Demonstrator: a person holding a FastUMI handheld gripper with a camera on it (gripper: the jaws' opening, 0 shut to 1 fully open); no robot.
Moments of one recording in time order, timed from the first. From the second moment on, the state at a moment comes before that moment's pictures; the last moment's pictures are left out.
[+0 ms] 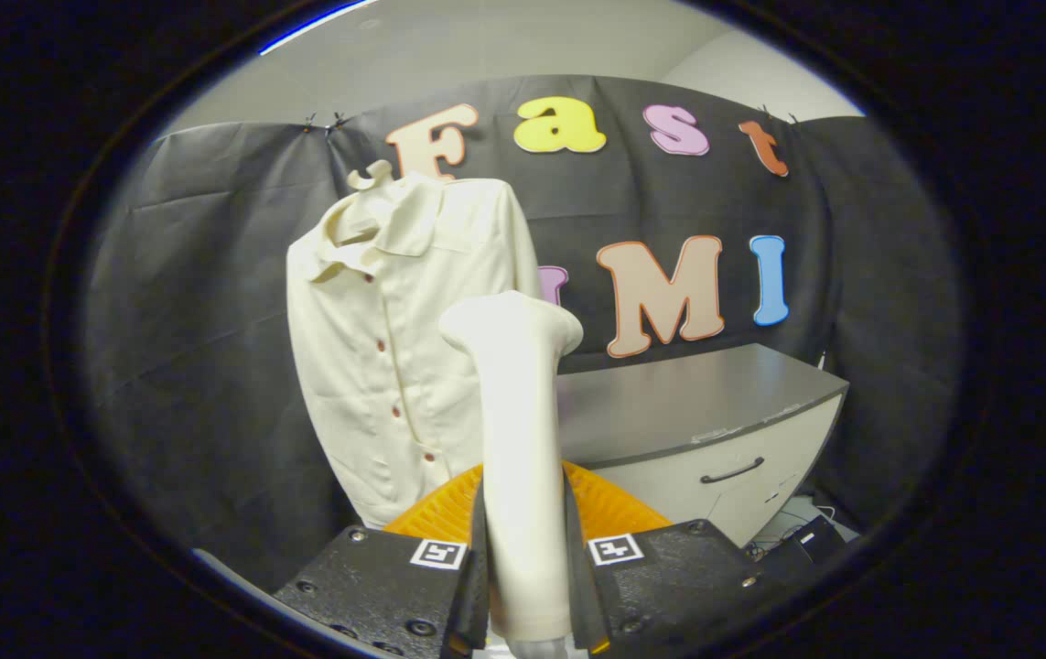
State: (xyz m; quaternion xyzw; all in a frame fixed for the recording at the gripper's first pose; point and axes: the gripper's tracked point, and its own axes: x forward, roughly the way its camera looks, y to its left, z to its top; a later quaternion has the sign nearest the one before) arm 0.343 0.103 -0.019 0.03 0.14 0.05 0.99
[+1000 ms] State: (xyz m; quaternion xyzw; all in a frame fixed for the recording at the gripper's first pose) arm 0.374 0.352 -0.011 0.03 0.11 0.15 0.98
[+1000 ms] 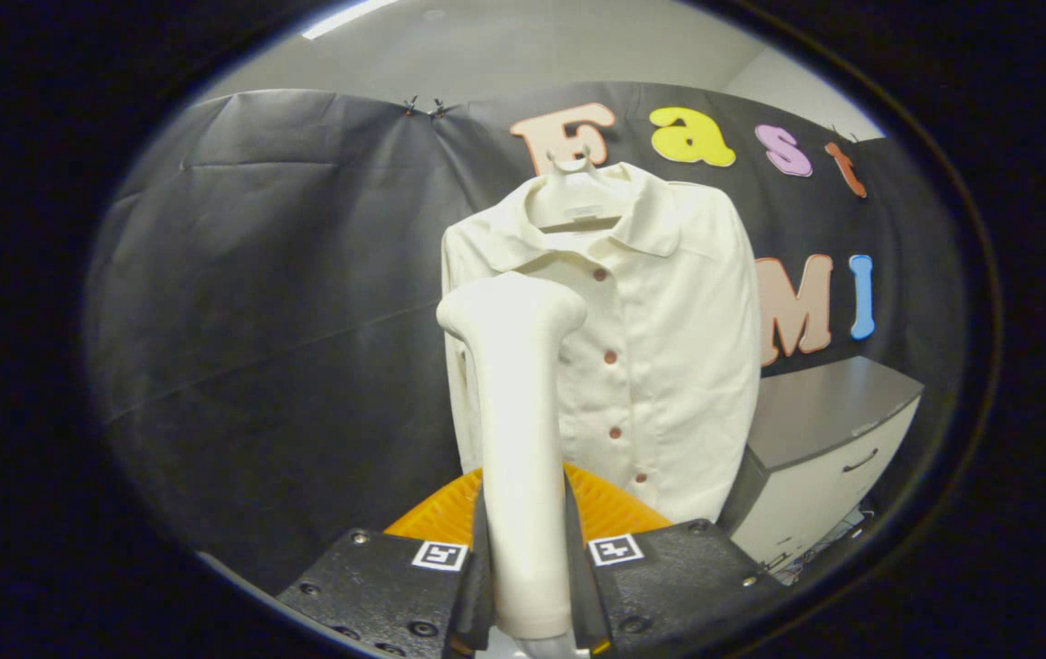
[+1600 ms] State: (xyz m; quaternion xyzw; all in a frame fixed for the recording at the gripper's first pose) arm 0.482 0.385 -0.063 0.03 0.12 0.15 0.98
